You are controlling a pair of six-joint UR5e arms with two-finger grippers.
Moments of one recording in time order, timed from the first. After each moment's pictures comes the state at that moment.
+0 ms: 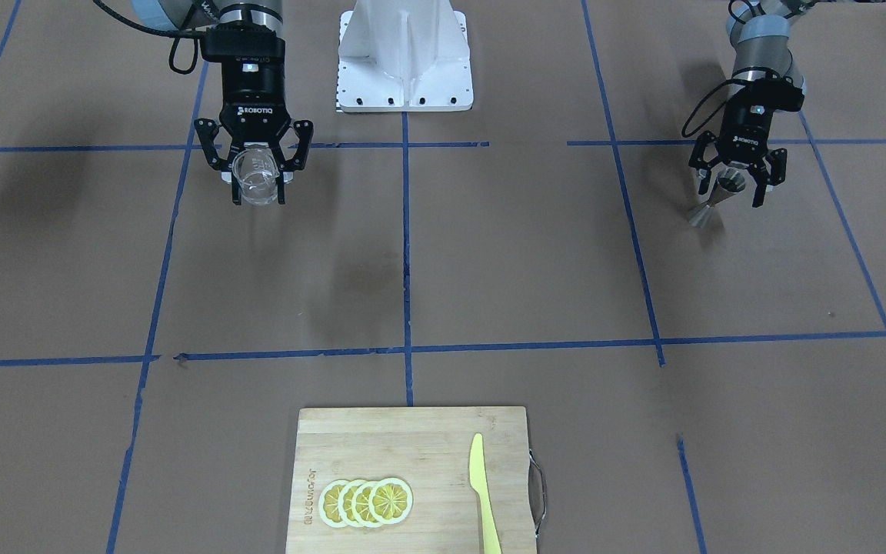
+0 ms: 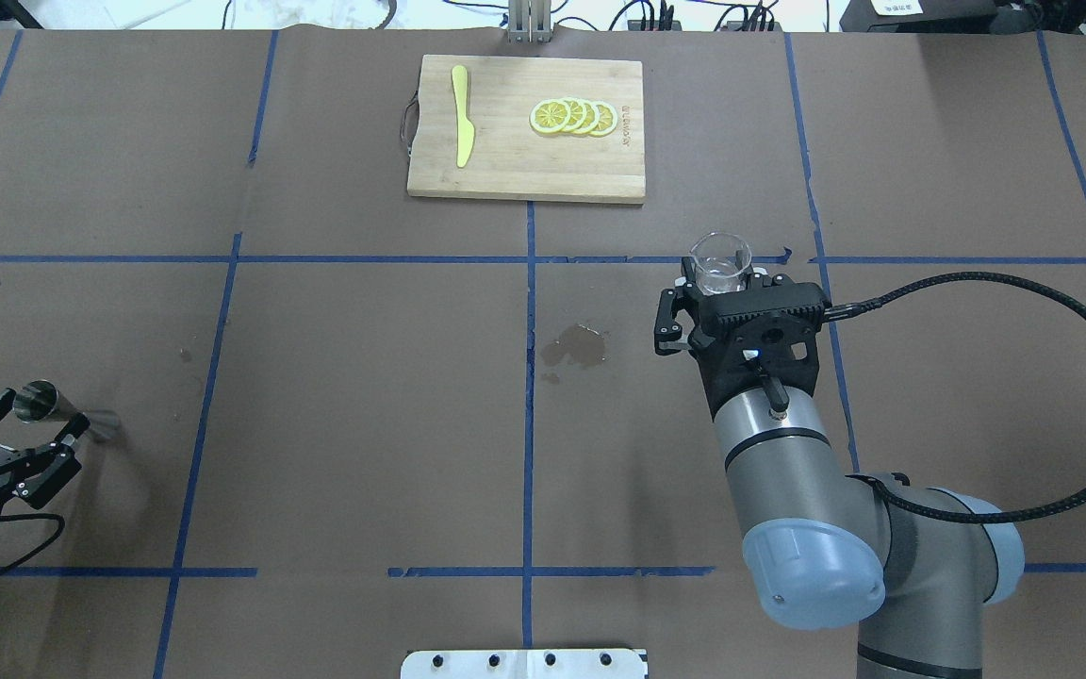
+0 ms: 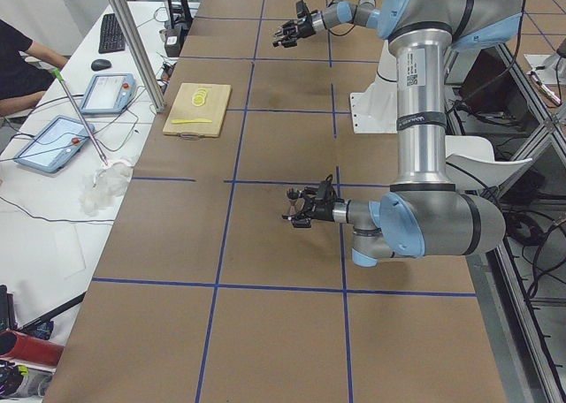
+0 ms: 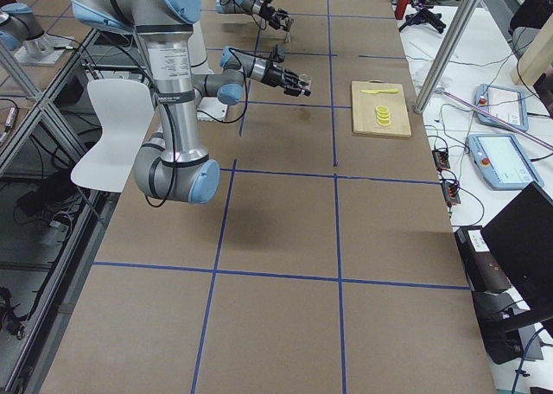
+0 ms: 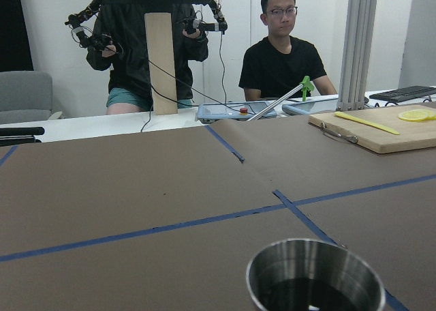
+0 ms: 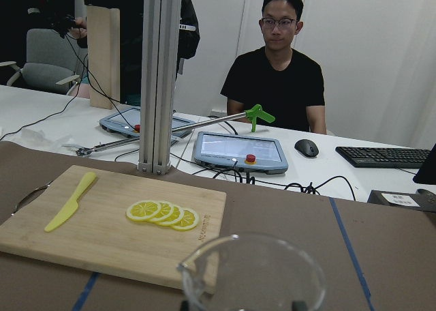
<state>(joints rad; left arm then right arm) -0.04 -1.34 -1.37 -3.56 -0.49 -0.75 0.22 -1.30 2.05 -1.28 0.58 1.12</state>
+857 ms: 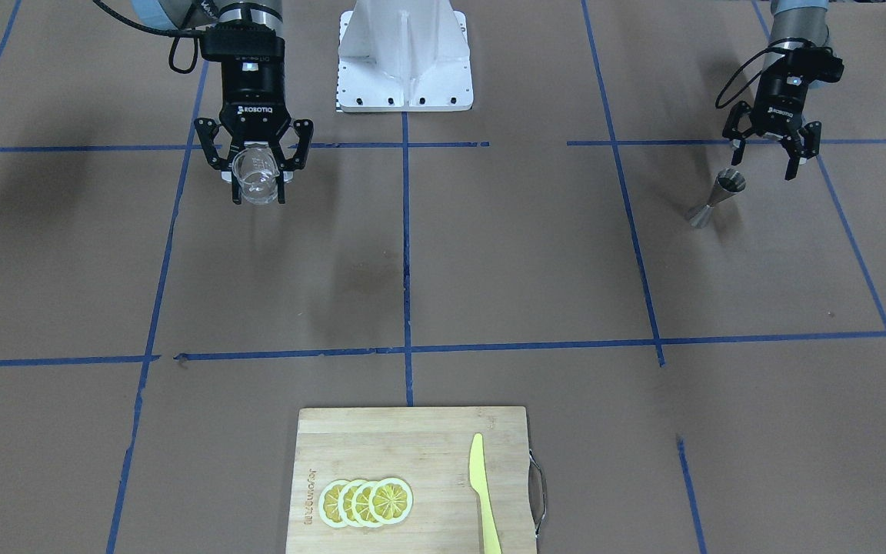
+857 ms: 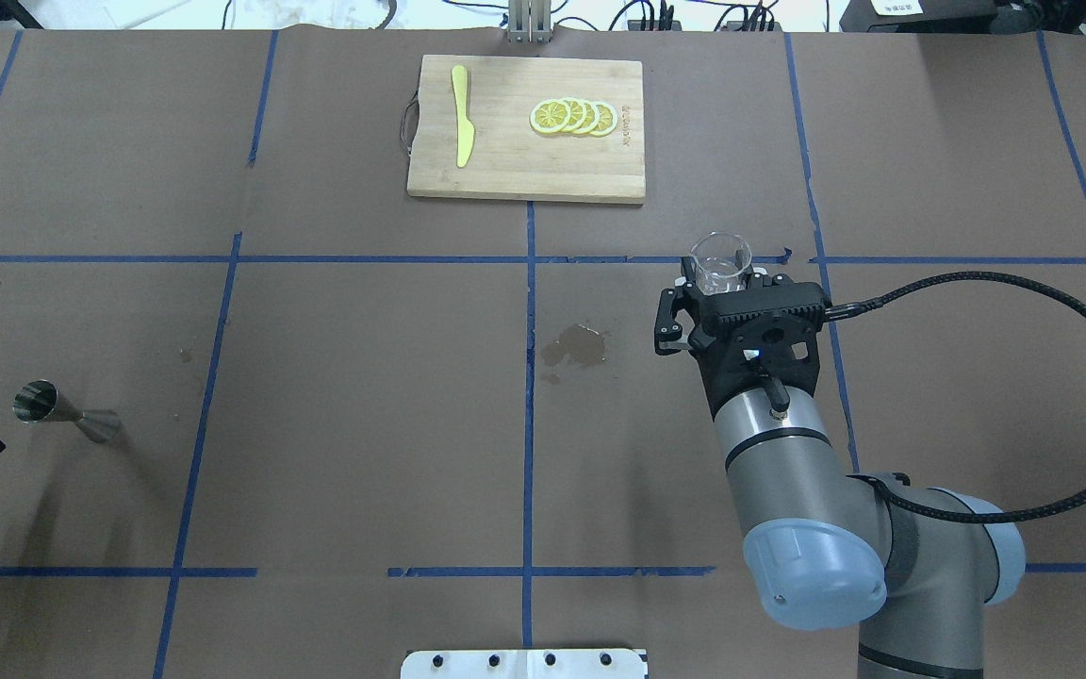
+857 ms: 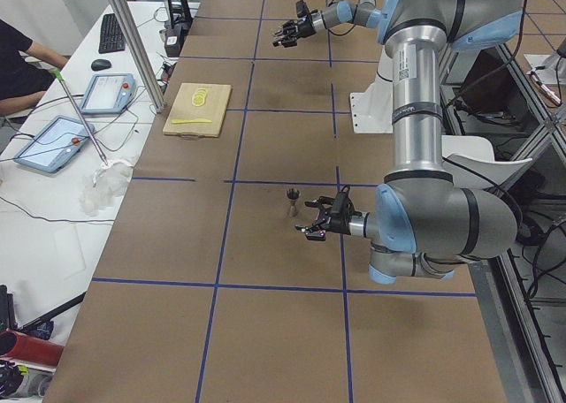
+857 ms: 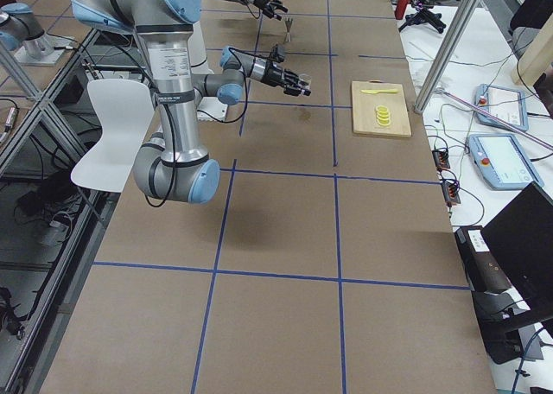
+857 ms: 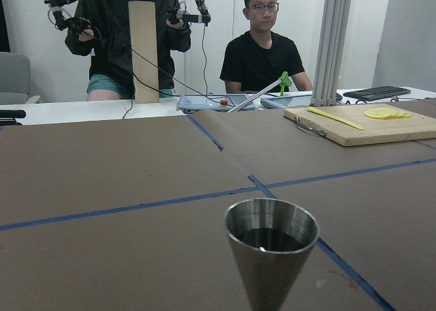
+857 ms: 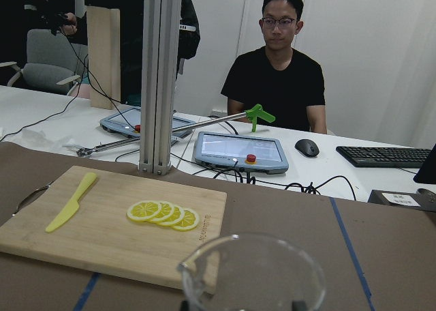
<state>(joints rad) 0.09 -1.18 -1.38 -3.74 -0.35 -0.74 0.22 -1.30 2.05 -1.28 0.58 1.12</state>
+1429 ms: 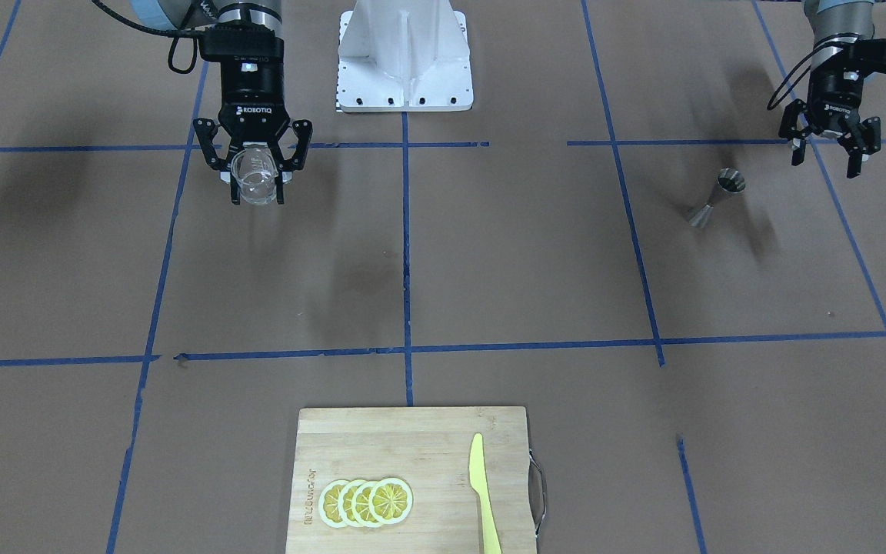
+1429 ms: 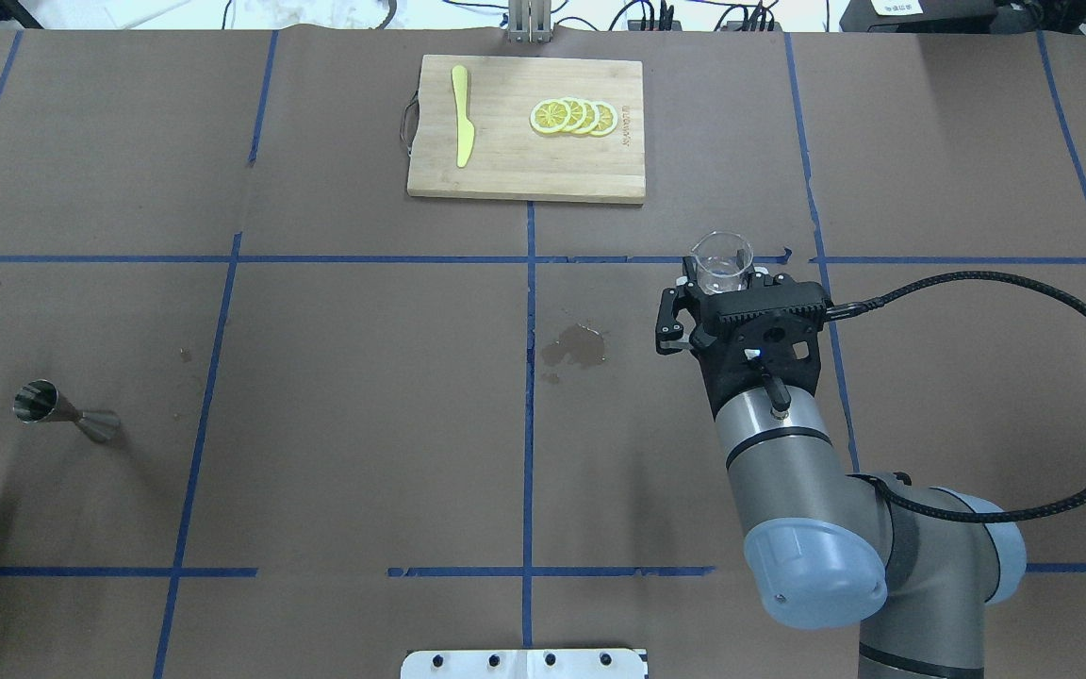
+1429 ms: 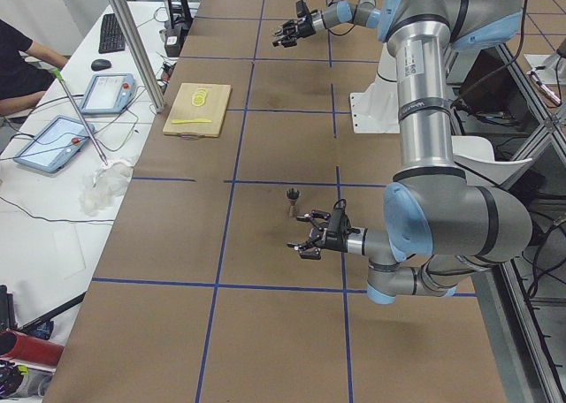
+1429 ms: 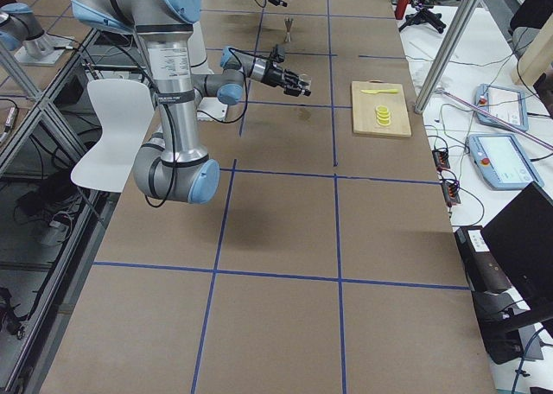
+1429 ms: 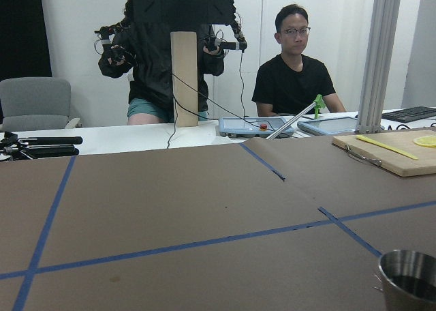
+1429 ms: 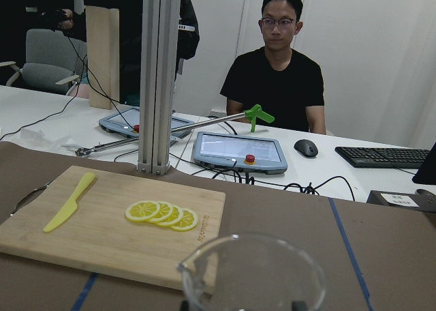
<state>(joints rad) -0.05 -1.16 -1.31 -3.84 -0.40 -0.75 0.22 -1.31 2.05 -1.28 0.58 1.12</state>
